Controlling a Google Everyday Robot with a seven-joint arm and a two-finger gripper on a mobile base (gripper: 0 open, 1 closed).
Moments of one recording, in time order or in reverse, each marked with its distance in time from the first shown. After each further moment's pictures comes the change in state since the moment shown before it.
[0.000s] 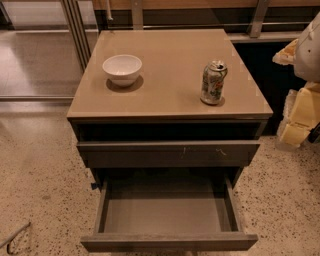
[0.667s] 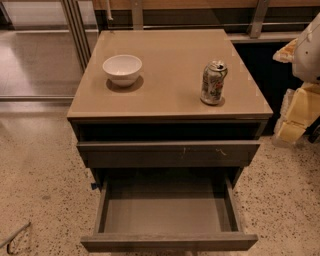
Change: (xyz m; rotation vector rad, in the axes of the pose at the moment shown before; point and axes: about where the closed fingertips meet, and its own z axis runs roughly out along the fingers) arm 0.002 -0.011 0.006 0.040 -0.007 0.004
